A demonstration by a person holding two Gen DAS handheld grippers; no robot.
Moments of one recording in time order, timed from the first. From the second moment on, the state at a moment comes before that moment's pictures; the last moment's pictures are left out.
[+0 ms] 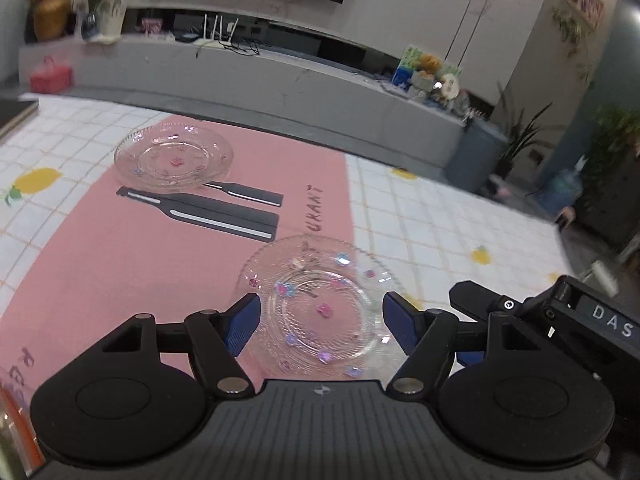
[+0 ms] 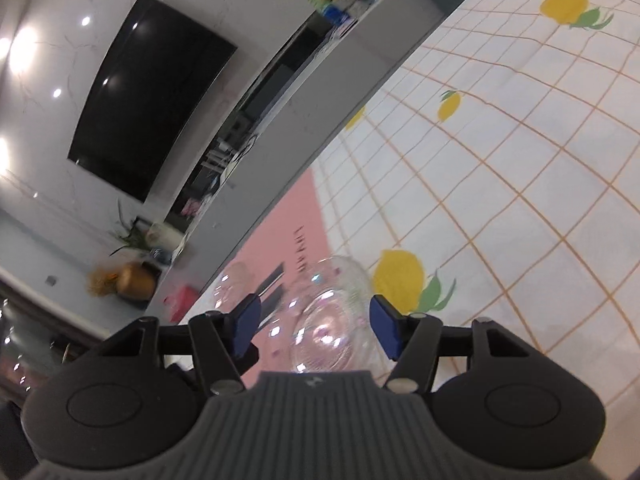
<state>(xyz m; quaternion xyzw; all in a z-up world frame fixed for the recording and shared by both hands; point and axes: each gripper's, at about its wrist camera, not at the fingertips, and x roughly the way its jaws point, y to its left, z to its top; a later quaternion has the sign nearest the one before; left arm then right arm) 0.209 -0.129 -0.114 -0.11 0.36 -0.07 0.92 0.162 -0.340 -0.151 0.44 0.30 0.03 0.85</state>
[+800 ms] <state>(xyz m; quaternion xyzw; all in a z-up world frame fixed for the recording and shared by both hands) 0.245 -0.094 -0.150 -0.20 0.39 -0.03 0.90 0.188 -0.331 -0.193 0.45 0.30 0.02 0.84</state>
